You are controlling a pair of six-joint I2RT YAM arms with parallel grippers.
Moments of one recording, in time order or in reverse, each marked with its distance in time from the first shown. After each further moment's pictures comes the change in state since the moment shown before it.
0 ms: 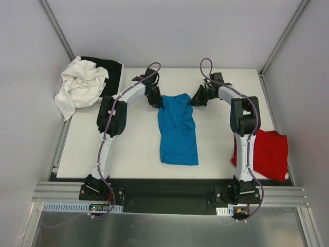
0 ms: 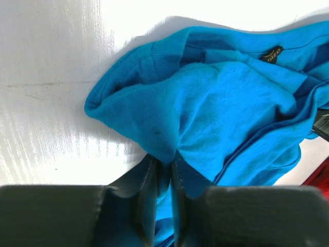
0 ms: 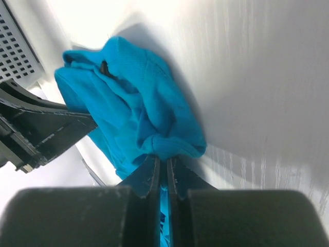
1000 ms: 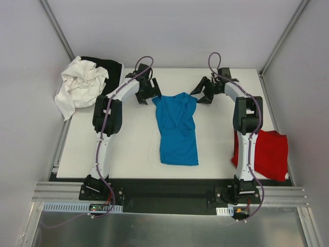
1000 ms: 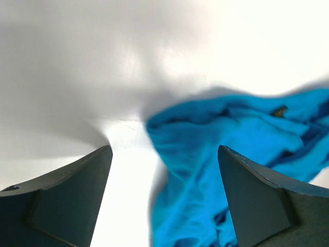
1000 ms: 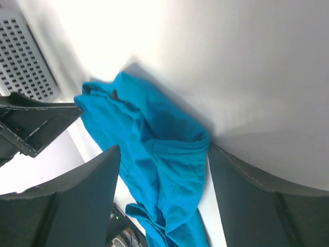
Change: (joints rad) left arm 0.060 -0.020 0.021 0.007 -0.180 0.019; right arm -0.065 0.039 0.116 -0.044 -0.006 -0.017
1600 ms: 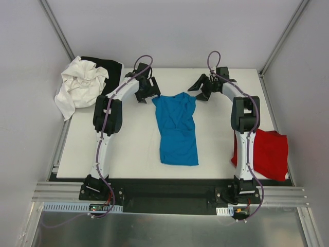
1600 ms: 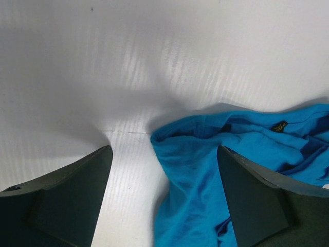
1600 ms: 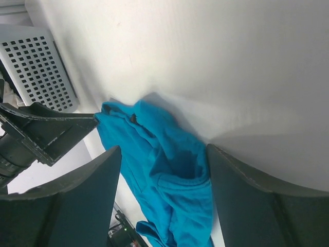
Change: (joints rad) left arm 0.011 0.014 0.027 -0.002 -0.029 -0.003; right arm 0.003 0.065 0.061 0.107 -0.020 0.087
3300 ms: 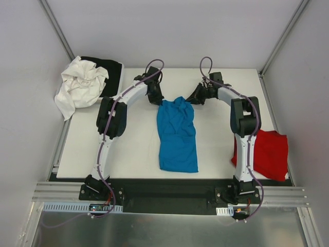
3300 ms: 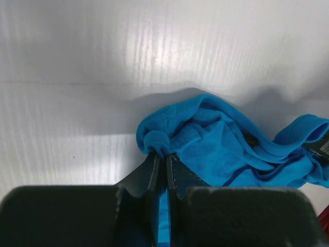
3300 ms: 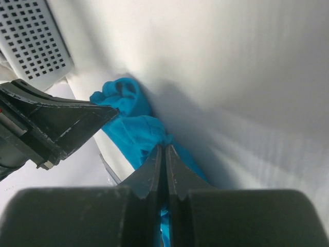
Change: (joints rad) left arm -0.098 -0.031 -0.043 0.002 0.042 0.003; right arm 0.071 -0.122 -0.225 0.058 -0.040 0.020
